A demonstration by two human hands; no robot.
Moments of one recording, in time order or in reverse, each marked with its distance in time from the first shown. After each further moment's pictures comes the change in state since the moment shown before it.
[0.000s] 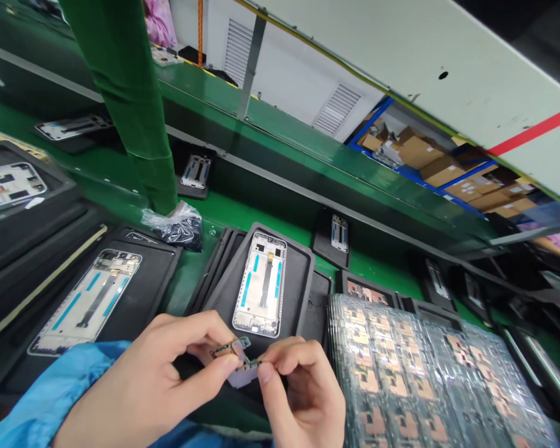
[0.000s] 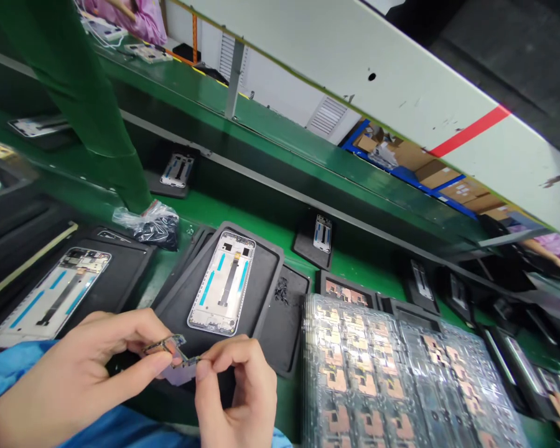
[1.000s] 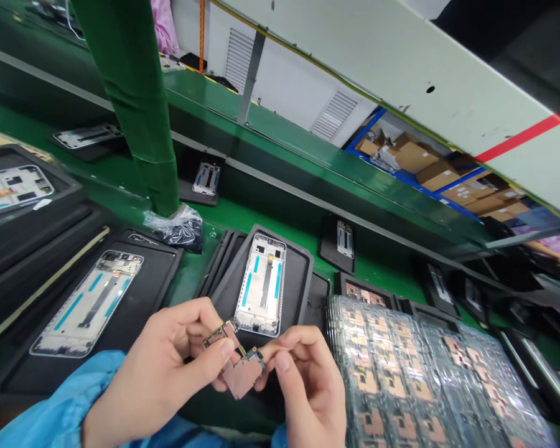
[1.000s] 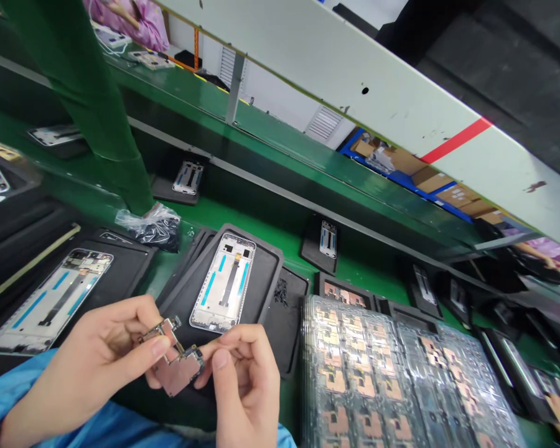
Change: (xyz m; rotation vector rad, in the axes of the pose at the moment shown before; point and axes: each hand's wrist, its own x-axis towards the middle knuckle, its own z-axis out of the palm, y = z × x) left_hand 0.002 0.004 0.016 -0.527 0.124 -0.079; right_hand 0.003 -0.012 0.003 0.163 -0.047 0.204
